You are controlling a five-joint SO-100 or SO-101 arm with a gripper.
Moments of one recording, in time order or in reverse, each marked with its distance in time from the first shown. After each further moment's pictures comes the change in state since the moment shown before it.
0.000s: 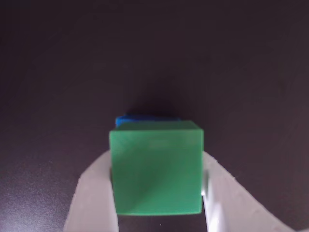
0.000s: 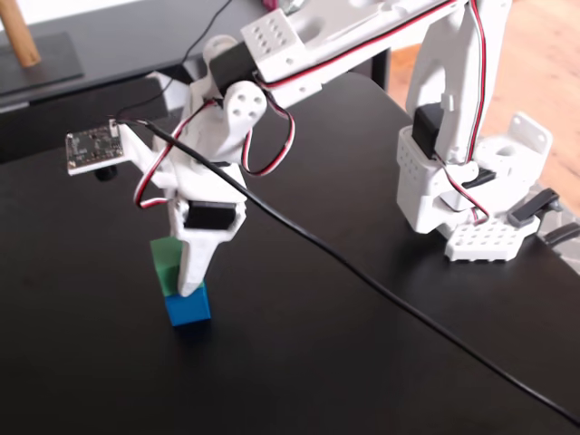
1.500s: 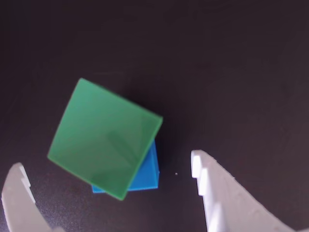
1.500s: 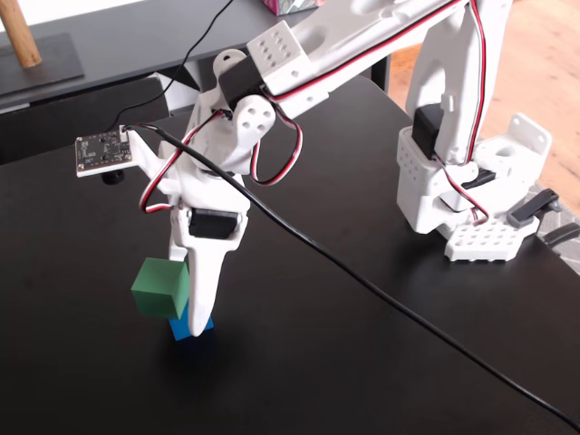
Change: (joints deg) arm 0.1 0.5 4.5 -6.8 1.1
